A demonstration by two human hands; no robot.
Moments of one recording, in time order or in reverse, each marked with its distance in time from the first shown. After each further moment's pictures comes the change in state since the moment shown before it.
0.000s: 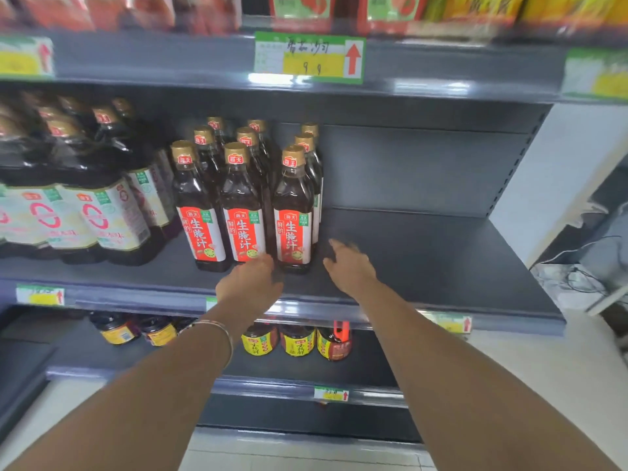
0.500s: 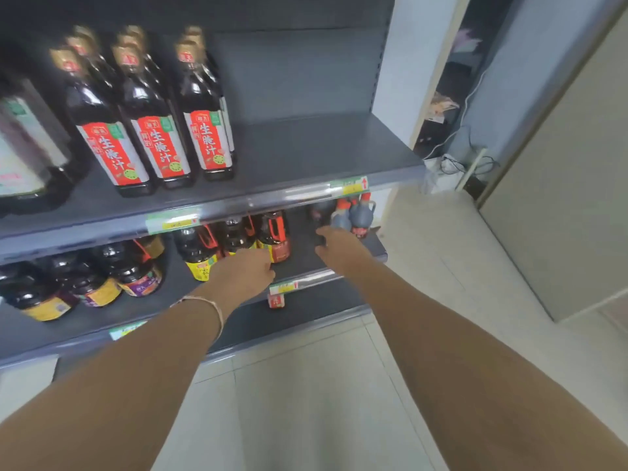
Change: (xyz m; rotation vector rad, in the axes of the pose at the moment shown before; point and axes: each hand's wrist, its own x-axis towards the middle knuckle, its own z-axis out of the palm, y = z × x) left_hand -0.160 0.004 0.055 0.195 -0.289 0.409; right_hand -0.222 0.065 0.042 0.011 -0.027 0.245
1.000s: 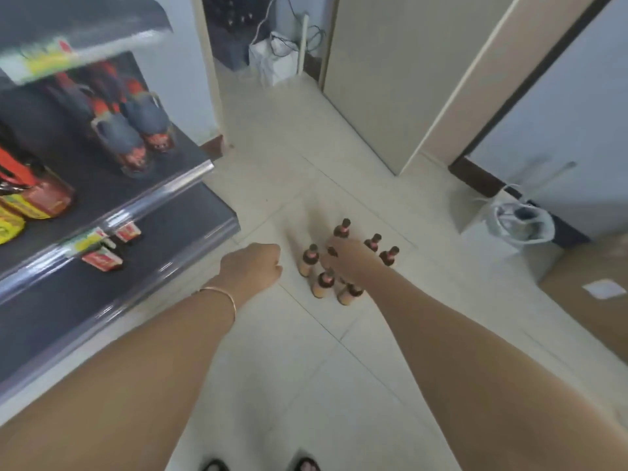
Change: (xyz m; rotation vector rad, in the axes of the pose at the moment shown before) left_hand -0.058 0.286 0.225 0.100 -0.328 0.531; right_hand -0.242 0.324 0.057 0.128 -0.137 0.647
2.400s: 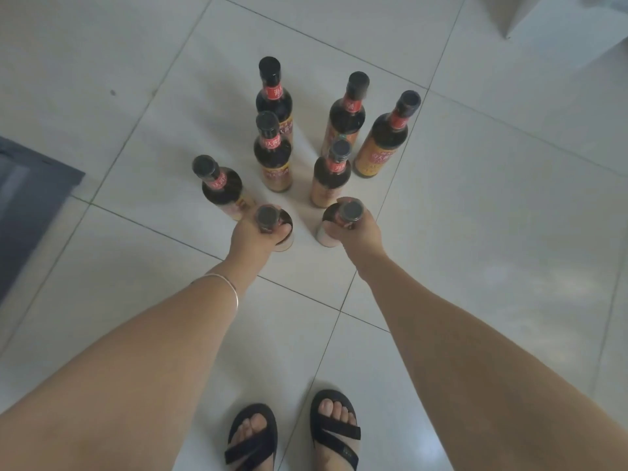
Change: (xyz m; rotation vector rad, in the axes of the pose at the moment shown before) left_hand 0.361 0.034 0.410 -0.856 -0.034 -0.064; right_hand 0.327 0.279 0.303 1.163 0.377 0.414
